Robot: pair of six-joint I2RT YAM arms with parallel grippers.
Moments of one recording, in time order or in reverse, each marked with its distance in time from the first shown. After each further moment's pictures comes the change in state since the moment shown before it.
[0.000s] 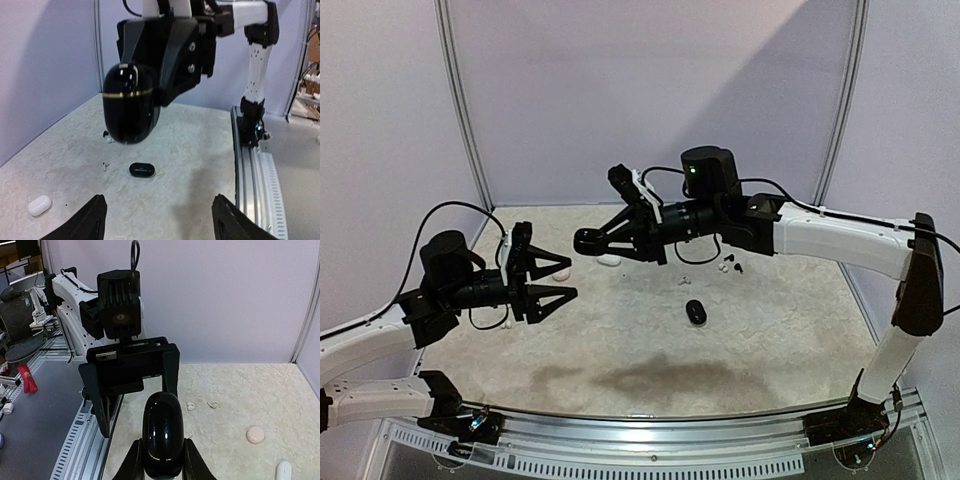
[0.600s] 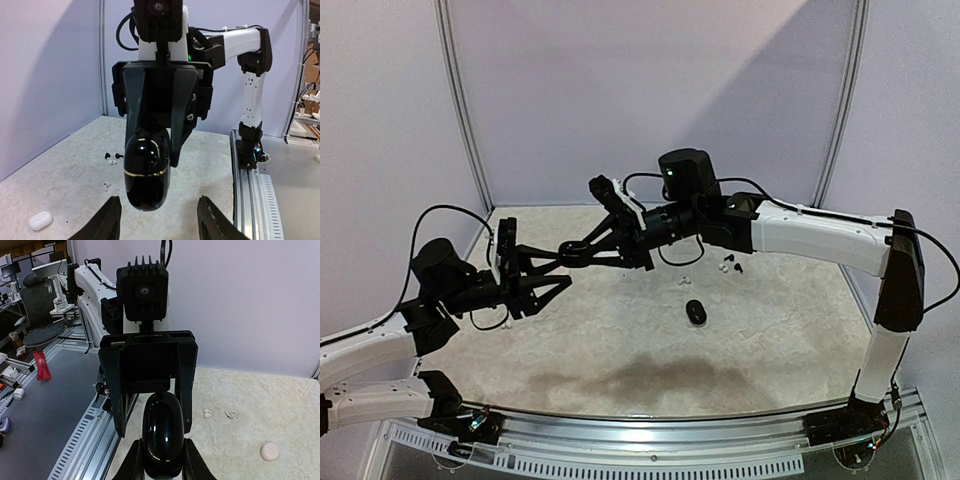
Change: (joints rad) left arm -0.003 -0.040 -0.077 0.228 -0.015 -0.115; right arm 0.028 0.118 0.125 -0.041 -0.118 -0.081
